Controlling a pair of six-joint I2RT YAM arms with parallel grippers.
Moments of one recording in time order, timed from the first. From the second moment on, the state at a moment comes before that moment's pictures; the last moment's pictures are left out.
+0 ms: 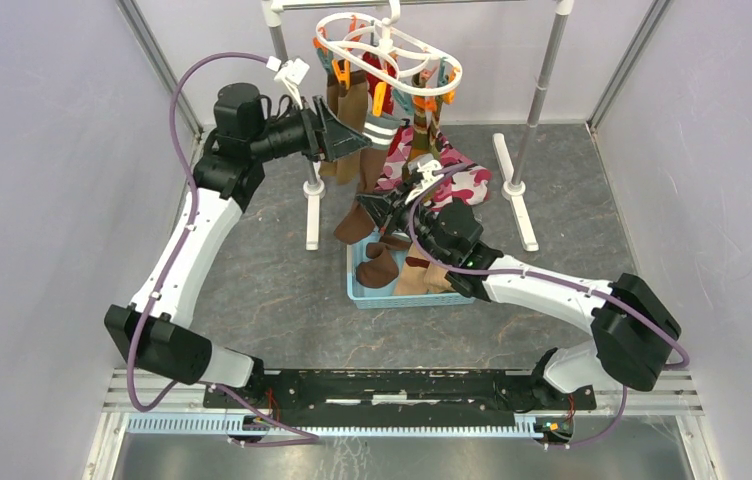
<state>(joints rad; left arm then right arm) -0.29 1.41 1.53 -0.28 0.77 -0.50 0.87 1.43 0.87 0.74 0.05 0.31</state>
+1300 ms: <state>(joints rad) -0.34 1.67 1.77 -0.04 0.87 -0.68 0.90 1.36 0.91 0.68 0.03 0.38</state>
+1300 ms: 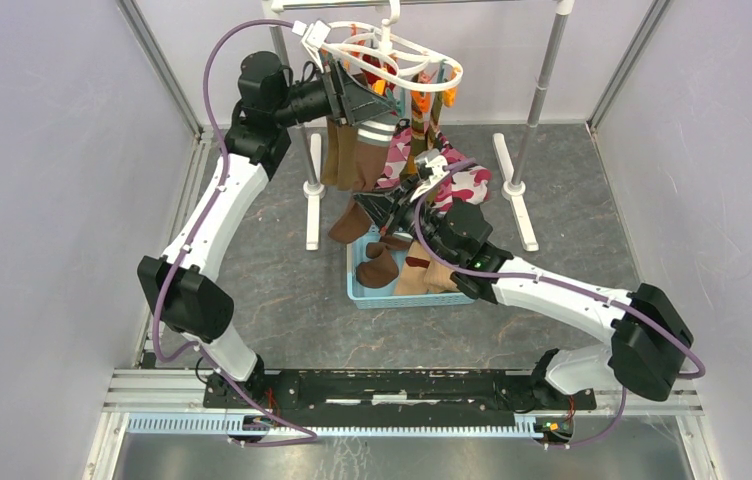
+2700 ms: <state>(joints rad) -0.35 1.69 1.84 -0.23 0.65 -0.53 0.90 1.39 0.90 0.66 -0.02 0.42</state>
